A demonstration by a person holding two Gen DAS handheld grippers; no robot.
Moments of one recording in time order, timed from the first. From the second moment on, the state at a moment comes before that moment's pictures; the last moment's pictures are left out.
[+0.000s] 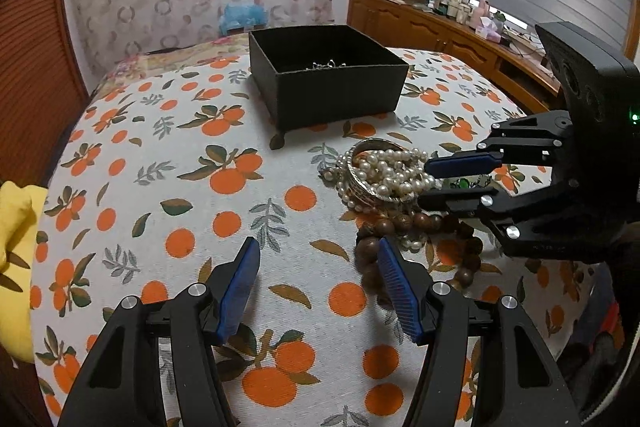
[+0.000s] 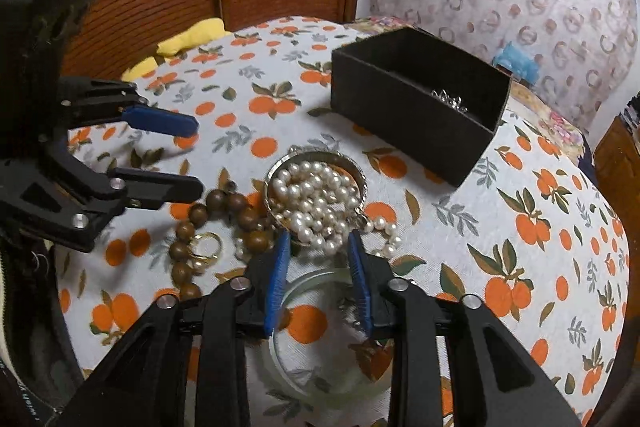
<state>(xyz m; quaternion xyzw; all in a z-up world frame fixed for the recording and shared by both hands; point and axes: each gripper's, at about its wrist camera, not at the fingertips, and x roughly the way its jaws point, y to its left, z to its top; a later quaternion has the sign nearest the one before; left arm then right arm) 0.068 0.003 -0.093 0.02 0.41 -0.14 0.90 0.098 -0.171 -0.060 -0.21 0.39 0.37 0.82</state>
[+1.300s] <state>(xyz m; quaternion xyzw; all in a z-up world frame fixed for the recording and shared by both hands) 0.095 -0.019 -0.089 0.02 0.41 -0.17 0.90 0.109 -0.234 0.064 -0.09 0.25 0.32 0.91</state>
